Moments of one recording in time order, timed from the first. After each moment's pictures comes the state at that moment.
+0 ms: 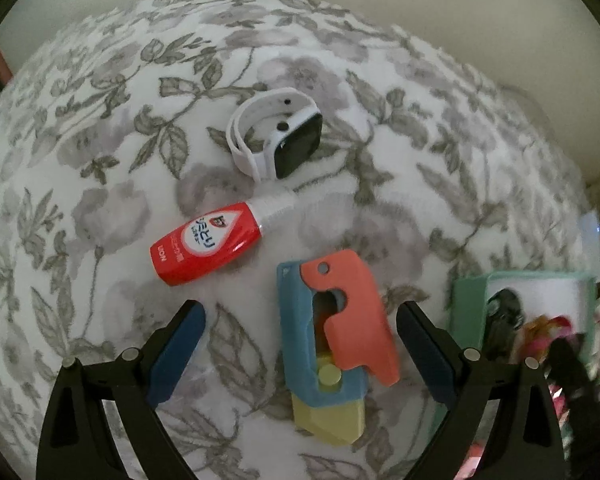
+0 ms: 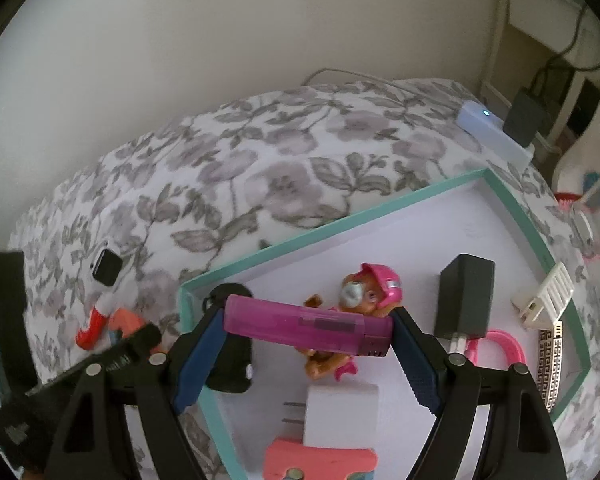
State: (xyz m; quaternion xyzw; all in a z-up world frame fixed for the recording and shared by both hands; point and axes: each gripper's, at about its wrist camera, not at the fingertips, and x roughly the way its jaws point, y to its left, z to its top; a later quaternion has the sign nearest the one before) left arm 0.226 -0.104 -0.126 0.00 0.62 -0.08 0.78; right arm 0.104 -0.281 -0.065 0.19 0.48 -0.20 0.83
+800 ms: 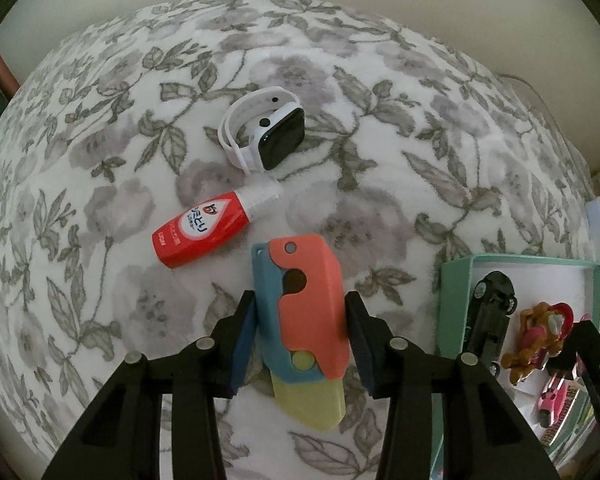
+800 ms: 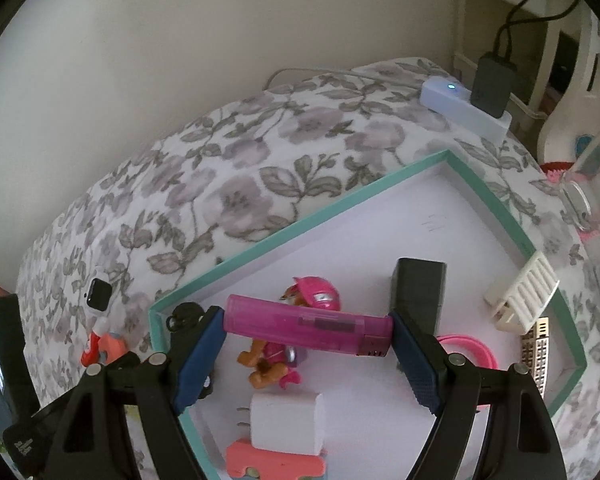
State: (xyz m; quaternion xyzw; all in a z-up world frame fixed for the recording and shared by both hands) left arm 0.198 -0.129 -0.115 0.00 0.62 -0.08 0.78; right arm 0.084 -0.331 -0.065 0.25 0.47 -0.20 0.82
